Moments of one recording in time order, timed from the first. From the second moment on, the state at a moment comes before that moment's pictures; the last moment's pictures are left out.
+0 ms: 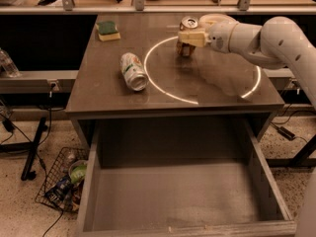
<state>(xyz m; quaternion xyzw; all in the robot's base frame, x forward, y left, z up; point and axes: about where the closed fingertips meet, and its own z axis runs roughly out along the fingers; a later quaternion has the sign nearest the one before) 0.784 -0.124 0.918 -0.33 0.68 0.26 0.61</state>
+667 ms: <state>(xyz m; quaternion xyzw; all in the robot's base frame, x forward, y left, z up) 0.781 -0.120 0.896 -0.34 0.69 0.26 0.59</state>
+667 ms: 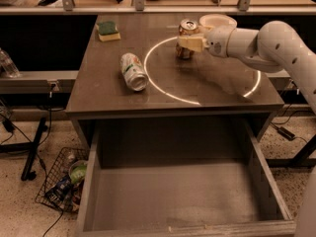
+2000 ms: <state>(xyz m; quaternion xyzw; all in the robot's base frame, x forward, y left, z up) 0.668 -0.140 1.018 -0.44 0.54 0.30 0.65</state>
